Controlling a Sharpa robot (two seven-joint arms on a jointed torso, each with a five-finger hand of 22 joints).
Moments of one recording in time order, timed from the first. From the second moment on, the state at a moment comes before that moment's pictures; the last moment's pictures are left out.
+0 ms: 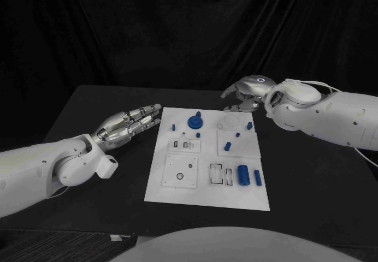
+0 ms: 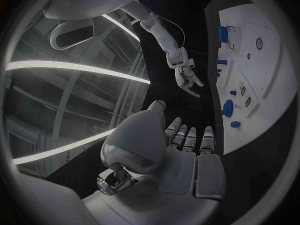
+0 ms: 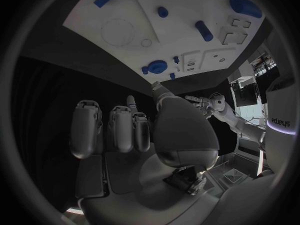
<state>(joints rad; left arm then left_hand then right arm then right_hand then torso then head) 1.16 -1.00 -0.21 1.50 -0.32 0.20 0.61 1.38 0.29 -0.13 0.28 0.57 0.24 0.08 0.05 0.03 0.01 0.05 0.13 0.02 0.00 0.05 0.00 0.00 0.15 0.00 0.16 0.00 0.00 1.35 -0.75 -0.21 1.27 -1.60 -0.33 0.00 1.13 -0.09 0.16 0.20 0.08 0.74 0.00 0.07 0.17 1.47 -0.07 1.57 1.31 1.47 -0.14 1.40 1.31 0.05 1.47 -0.02 1.35 1.31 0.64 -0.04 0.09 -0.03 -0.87</state>
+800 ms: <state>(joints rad) 1.14 -0.98 -0.21 1.48 -0.32 0.20 0.62 1.38 0.29 -0.13 0.28 0.57 0.24 0.08 0.05 0.03 0.01 0.05 0.13 0.02 0.00 0.05 0.00 0.00 0.15 0.00 0.16 0.00 0.00 1.24 -0.91 -0.21 1.29 -1.57 -0.53 0.00 1.17 -0.14 0.12 0.29 0.15 0.78 -0.01 0.08 0.16 1.47 -0.08 1.57 1.31 1.47 -0.15 1.40 1.31 0.05 1.47 -0.03 1.35 1.31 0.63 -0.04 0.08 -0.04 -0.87</state>
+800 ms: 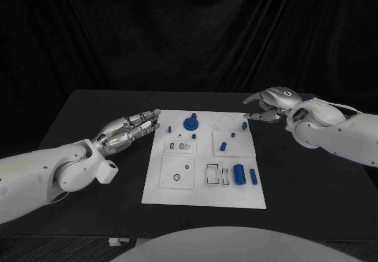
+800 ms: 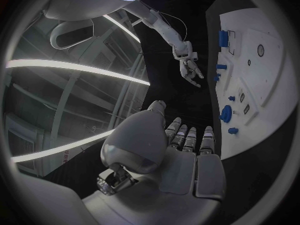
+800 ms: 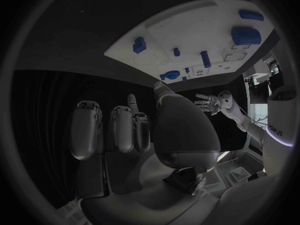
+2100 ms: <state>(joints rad) 1.13 -0.98 -0.21 1.48 -0.32 0.22 0.62 1.38 0.29 -0.13 0.28 0.57 0.24 0.08 0.05 0.03 0.01 0.05 0.13 0.02 0.00 0.05 0.00 0.00 0.15 0.00 0.16 0.00 0.00 1.16 -0.86 -0.21 1.20 -1.56 -0.45 0.02 1.27 -0.12 0.13 0.28 0.27 0.81 0.00 0.09 0.17 1.47 -0.08 1.57 1.31 1.47 -0.15 1.40 1.30 0.05 1.47 -0.03 1.35 1.31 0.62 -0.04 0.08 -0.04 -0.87</state>
